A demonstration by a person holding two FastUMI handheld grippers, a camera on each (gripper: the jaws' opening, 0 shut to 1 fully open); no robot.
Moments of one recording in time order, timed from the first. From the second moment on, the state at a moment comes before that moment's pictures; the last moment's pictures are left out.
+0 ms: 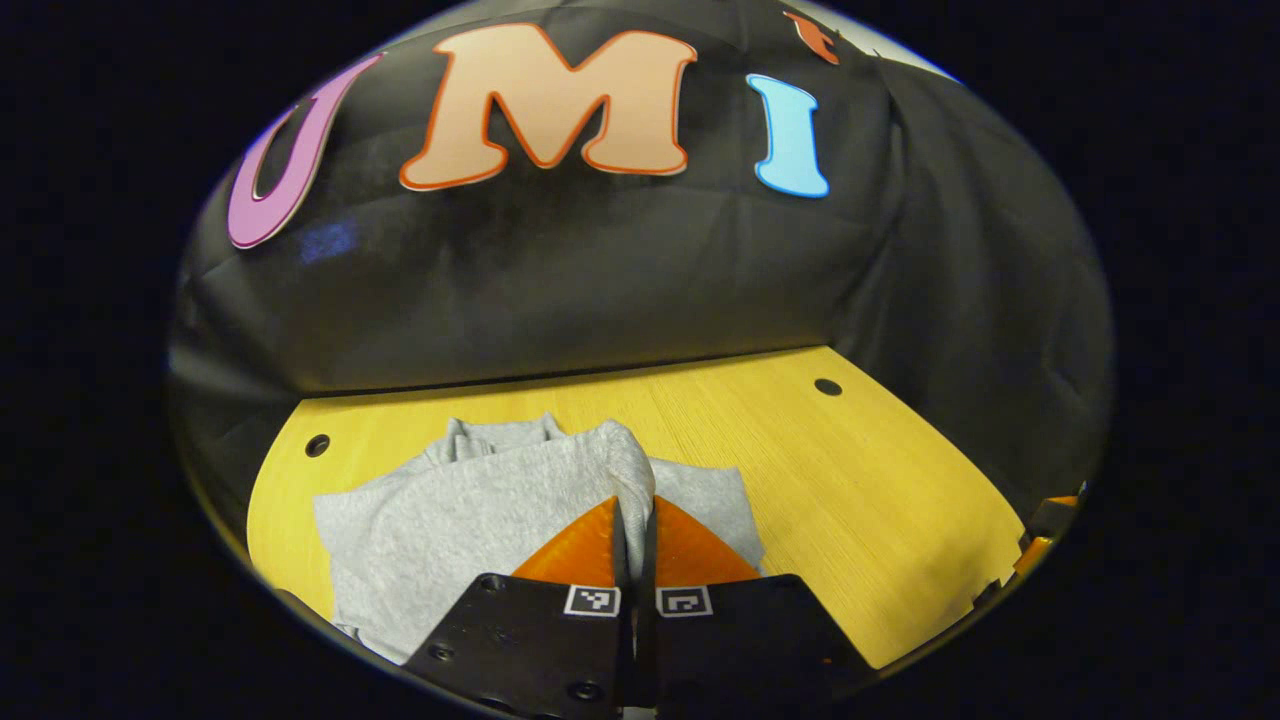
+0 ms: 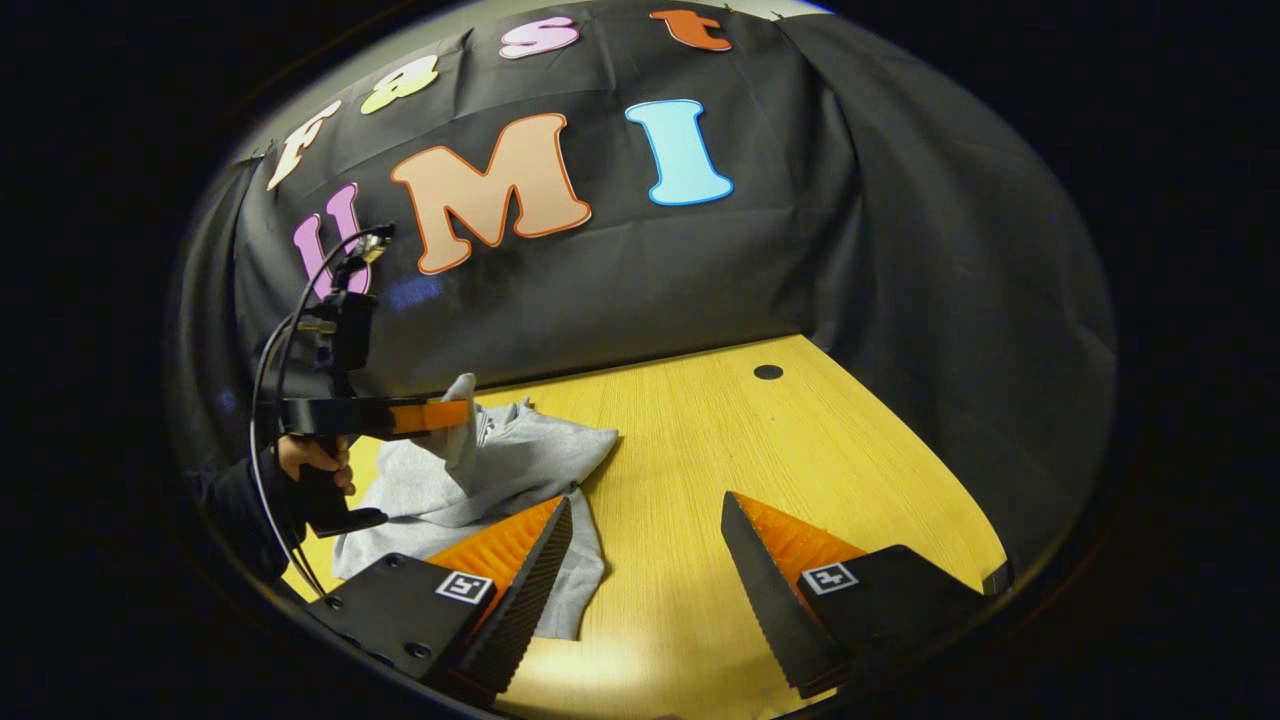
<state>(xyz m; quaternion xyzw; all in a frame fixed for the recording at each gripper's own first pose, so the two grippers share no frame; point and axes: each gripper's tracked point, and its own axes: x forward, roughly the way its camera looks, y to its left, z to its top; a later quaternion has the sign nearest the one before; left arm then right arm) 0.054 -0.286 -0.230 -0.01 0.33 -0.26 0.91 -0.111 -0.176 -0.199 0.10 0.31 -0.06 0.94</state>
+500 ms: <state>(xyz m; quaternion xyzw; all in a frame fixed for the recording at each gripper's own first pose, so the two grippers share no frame) 0.046 -0.285 -0.262 0.00 0.35 -0.25 0.90 -0.105 -0.144 -0.228 0.10 0.34 -0.02 0.93</state>
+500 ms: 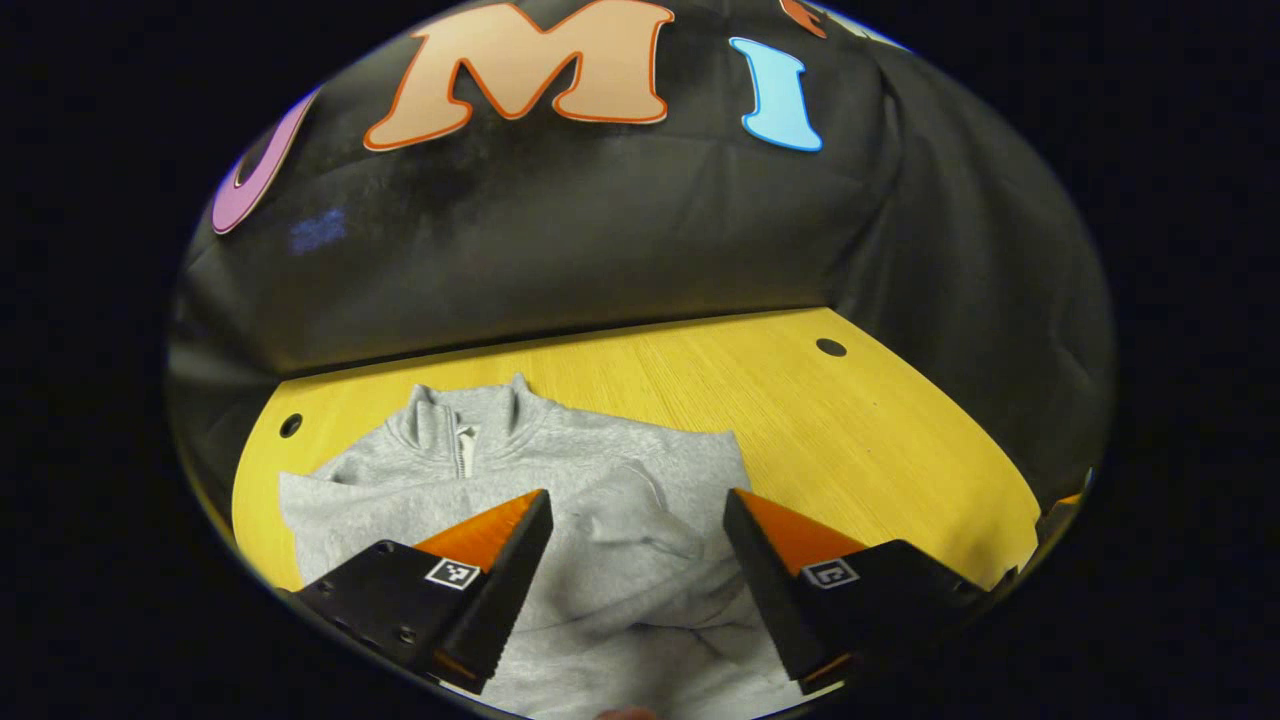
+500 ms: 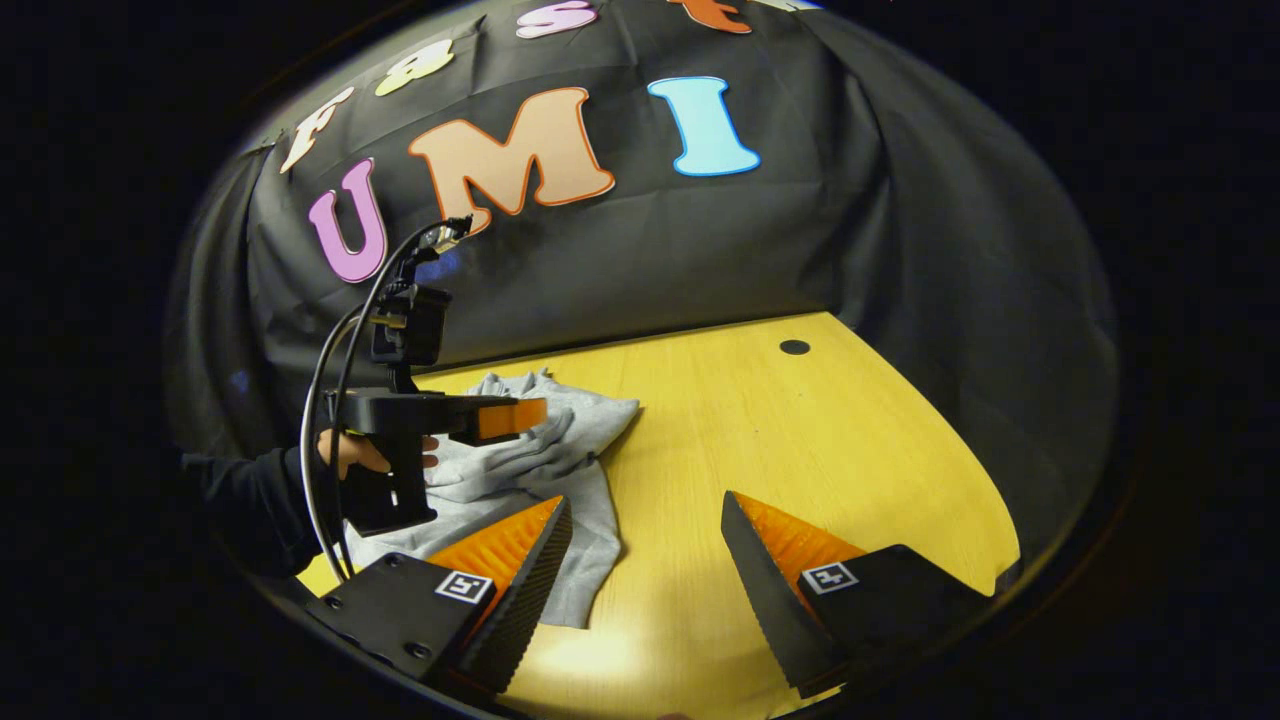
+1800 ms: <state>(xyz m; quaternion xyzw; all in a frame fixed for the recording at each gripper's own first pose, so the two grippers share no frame) -0.111 0.022 -0.346 -0.01 0.46 -0.03 0.89 -0.133 -0.072 -0.345 0.04 0.48 0.03 0.88</state>
